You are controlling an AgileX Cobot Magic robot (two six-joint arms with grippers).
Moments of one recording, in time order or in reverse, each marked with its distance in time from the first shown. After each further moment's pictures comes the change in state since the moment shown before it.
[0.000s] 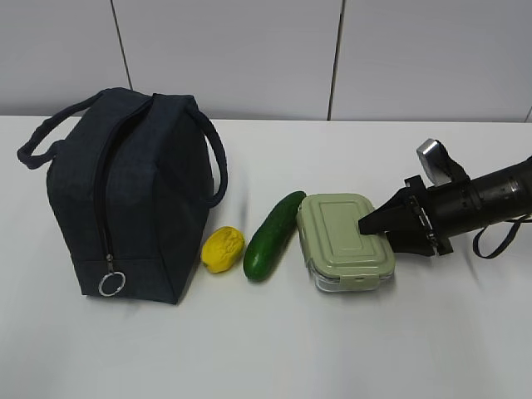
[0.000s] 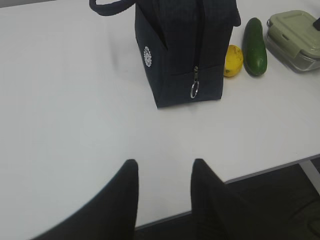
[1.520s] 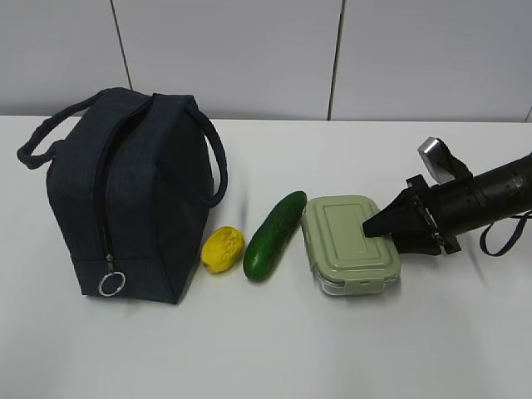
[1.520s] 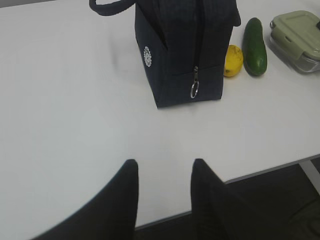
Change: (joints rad) left arm 0.000 0.000 0.000 0.000 0.000 0.000; right arm 0.000 -0.028 0.000 -0.053 -0.010 0.050
